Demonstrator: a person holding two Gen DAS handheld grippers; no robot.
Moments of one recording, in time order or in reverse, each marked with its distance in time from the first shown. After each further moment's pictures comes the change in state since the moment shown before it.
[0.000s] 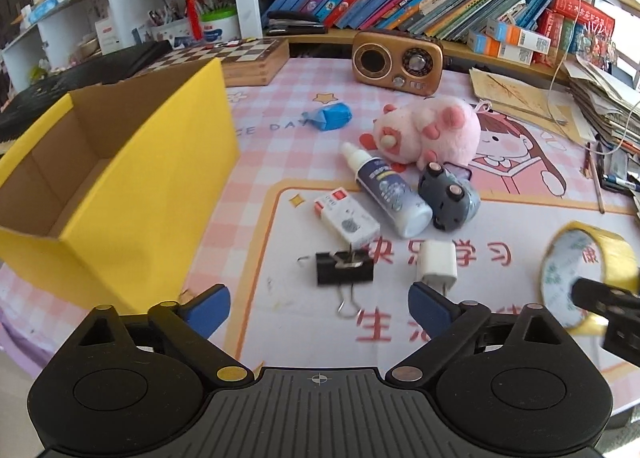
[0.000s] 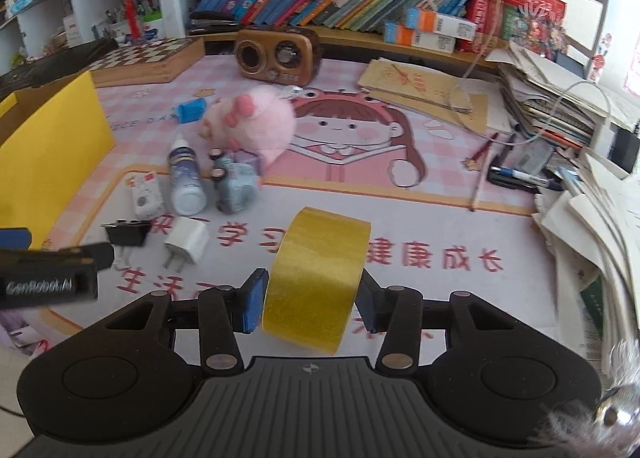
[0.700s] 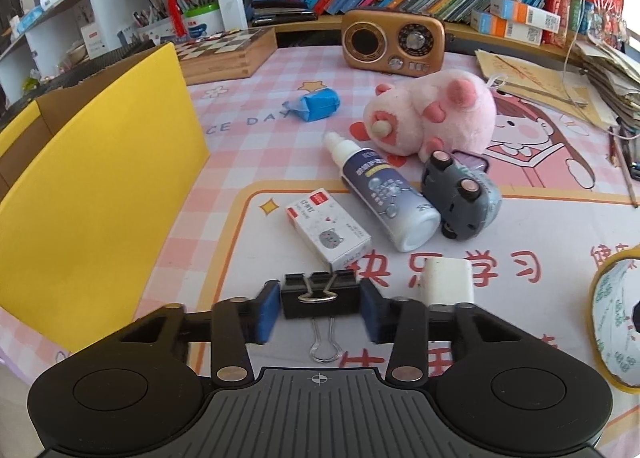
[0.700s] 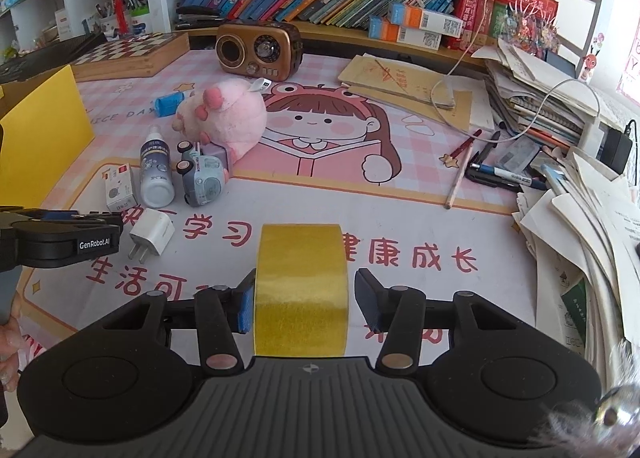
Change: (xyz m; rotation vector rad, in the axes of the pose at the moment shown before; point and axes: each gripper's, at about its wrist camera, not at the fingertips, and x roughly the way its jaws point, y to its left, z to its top) left arm 0.048 -0.023 0.005 0.037 0.006 0.038; right arm 0.007 -0.016 -0.002 -0.025 0.019 0.013
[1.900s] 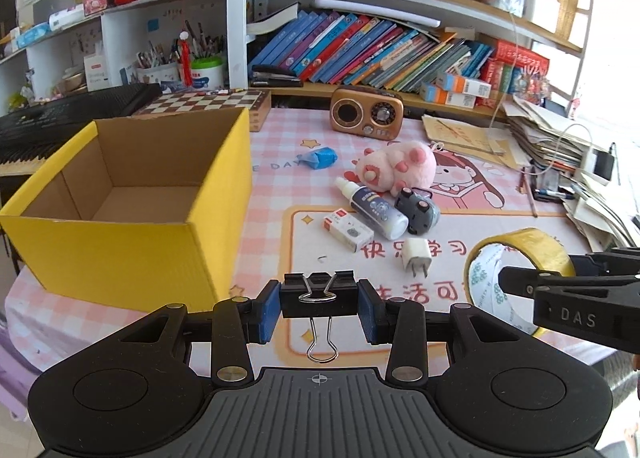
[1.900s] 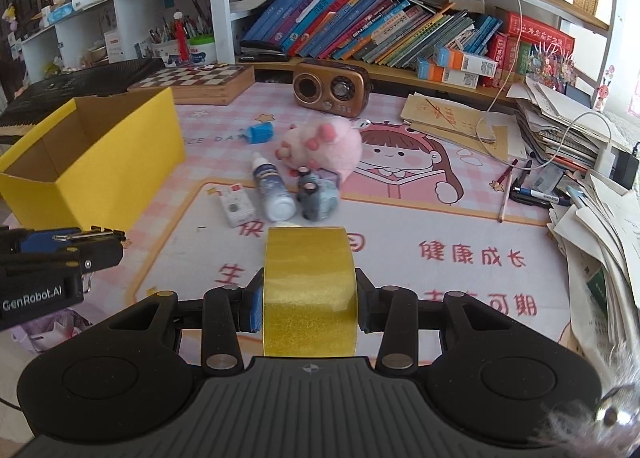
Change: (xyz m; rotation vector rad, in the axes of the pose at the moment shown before) left arm -0.130 0.101 -0.047 0.004 -0.168 -0.212; right arm -0.074 0.104 -0.020 0.004 -0.107 0.041
